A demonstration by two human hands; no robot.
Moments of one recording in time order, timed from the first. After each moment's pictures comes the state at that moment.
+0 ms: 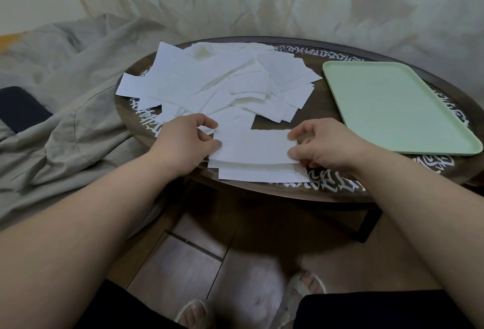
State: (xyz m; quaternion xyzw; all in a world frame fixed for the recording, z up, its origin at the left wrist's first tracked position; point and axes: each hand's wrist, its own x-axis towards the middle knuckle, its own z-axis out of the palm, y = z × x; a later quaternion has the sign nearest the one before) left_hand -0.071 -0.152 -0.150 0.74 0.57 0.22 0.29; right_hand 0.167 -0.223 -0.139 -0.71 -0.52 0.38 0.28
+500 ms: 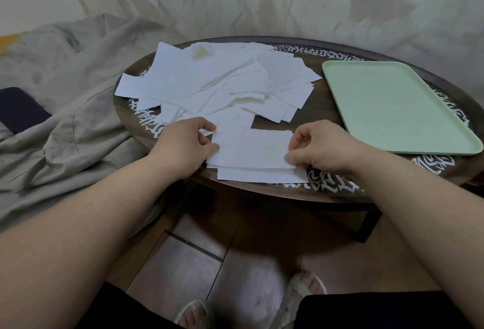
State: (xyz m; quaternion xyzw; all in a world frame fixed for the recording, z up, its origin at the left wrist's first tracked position) left_hand -0.072 -0.148 -0.156 0.76 0.57 0.18 0.25; right_hand 0.167 -0.223 -0.142 -0.72 -0.57 0.33 0.24
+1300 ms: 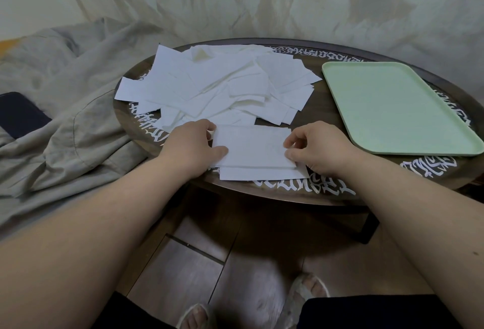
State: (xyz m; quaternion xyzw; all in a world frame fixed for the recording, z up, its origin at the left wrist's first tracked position) left_hand -0.057 -0.142 -0.158 0.77 0.59 0.14 0.18; right_hand 0.170 -0.208 -0.154 -0.72 -0.64 0.18 0.16
